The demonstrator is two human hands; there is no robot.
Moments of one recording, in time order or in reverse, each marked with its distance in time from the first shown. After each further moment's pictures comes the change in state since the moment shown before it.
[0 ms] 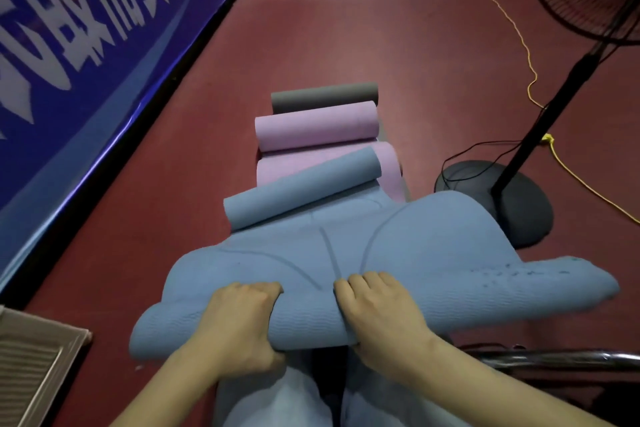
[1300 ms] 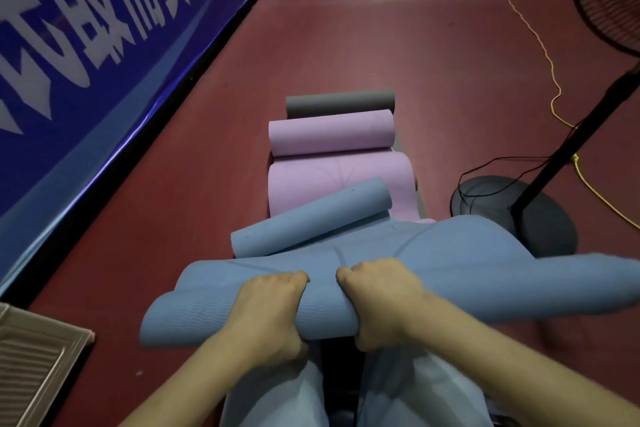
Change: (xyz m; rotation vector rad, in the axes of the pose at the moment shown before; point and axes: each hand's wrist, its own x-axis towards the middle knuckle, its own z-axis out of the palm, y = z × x) left_hand 0.045 0.010 -0.014 0.016 0.017 -0.016; right_hand 0.068 0.031 -0.029 0.056 -0.258 -0.065
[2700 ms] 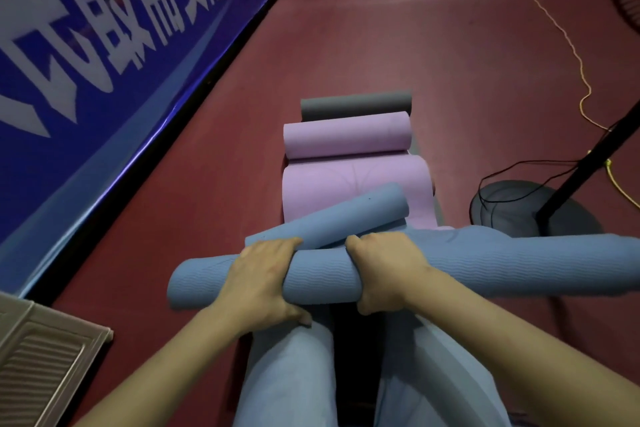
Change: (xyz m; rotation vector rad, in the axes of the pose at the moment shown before) left_hand 0.032 -0.052 0.006 -0.127 0.133 -0.003; right_hand 0.043 0.020 -0.011 0.023 0.126 0.049
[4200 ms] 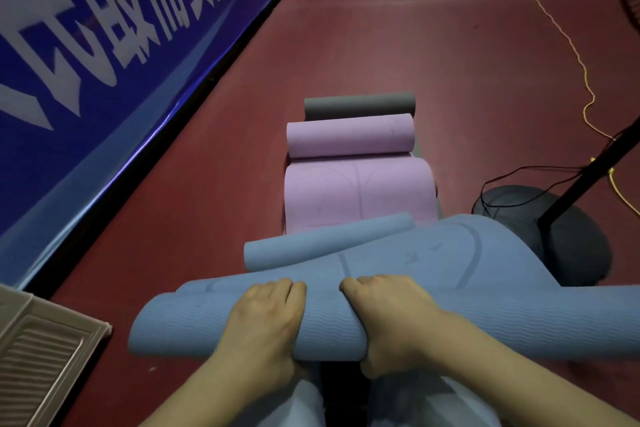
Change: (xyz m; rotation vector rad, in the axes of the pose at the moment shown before) left_hand -0.055 0.030 0.004 0.153 0.049 0.103; right_hand -0.040 -0.032 -0.003 0.116 -0.147 -0.070
